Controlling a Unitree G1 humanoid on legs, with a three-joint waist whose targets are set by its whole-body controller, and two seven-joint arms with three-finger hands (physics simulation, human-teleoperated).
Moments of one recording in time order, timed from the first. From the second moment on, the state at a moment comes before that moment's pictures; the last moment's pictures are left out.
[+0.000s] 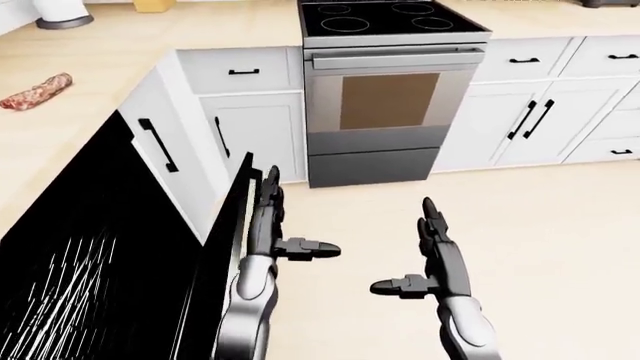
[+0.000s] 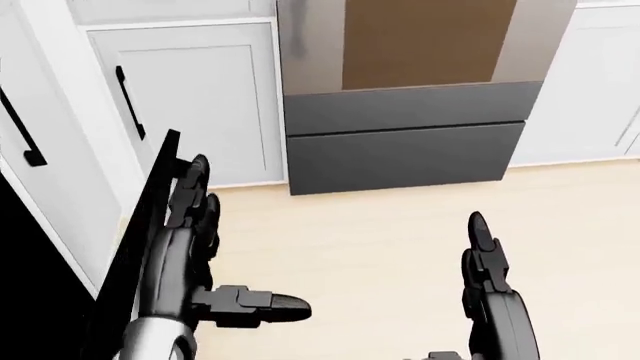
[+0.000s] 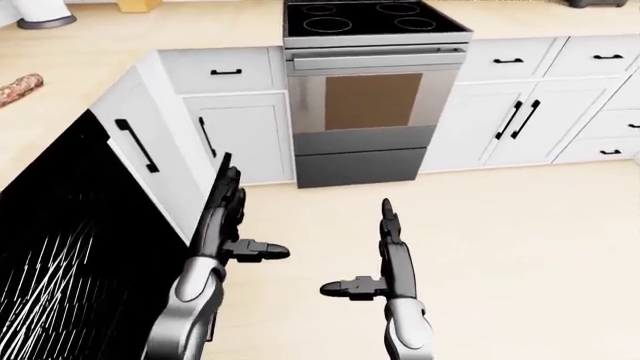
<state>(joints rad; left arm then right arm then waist) -0.15 -0.06 -0.08 -0.10 0.01 0.27 0.05 0.14 0.00 -0.01 -0.24 -0.07 0.19 0.01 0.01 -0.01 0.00</state>
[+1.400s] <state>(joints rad) -0.45 0.00 0.25 1.40 0.08 -0.29 0.06 0.17 0.00 -0.01 -0.22 -0.06 0.13 0.01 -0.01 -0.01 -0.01</state>
